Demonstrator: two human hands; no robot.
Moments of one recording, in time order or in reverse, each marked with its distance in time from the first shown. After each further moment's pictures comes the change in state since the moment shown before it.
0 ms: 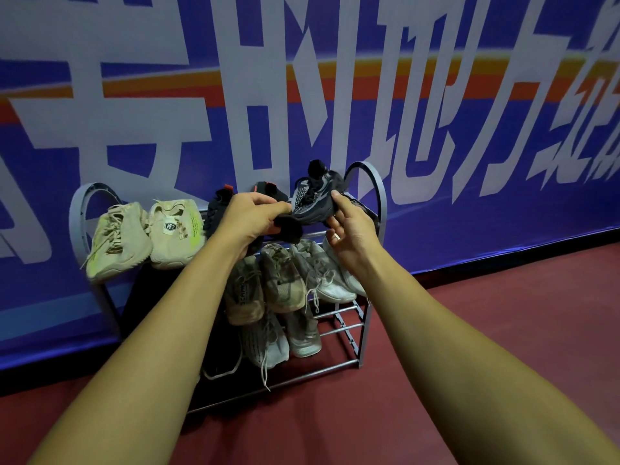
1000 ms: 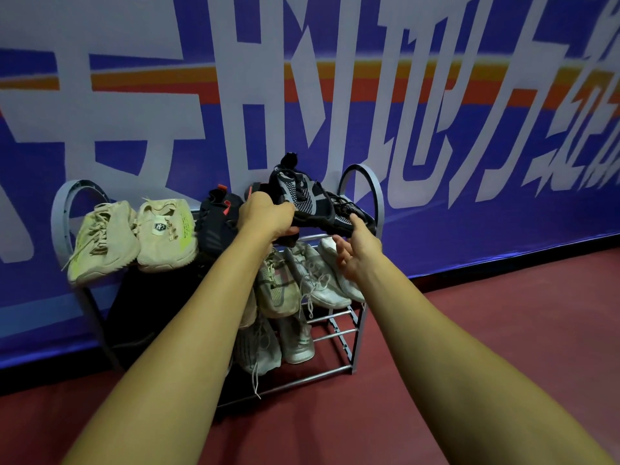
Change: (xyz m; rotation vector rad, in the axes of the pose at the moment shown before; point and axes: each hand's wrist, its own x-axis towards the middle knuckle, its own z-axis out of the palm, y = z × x) left_hand 0.015 0.006 0.038 0.137 0.162 -0.089; right_hand 0.020 0.005 -0.026 -0.049 0.342 0.236
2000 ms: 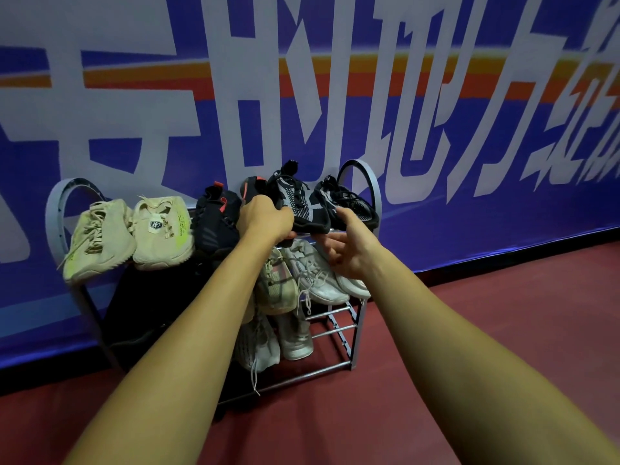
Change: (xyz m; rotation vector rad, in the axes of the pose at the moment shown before) left_hand -0.008 -0.005 0.005 0.290 0.032 0.079; right_hand 0.004 -0.005 -0.004 -0.171 -0.332 0.142
